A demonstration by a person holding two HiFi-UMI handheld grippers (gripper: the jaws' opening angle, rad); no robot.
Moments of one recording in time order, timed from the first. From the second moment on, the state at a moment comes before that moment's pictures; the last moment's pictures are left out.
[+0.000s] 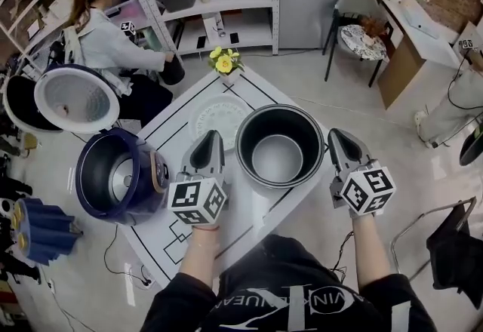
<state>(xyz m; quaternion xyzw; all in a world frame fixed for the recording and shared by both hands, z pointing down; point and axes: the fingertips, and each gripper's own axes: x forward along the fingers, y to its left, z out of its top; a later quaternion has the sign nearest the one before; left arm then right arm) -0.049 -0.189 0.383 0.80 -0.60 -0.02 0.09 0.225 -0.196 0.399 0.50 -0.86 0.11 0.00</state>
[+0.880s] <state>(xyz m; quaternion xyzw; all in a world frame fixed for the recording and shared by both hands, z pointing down) -0.085 -0.152 0.306 0.78 -0.63 -0.05 0.00 0.204 -0.176 0.333 0.46 -0.89 0.05 -0.02</state>
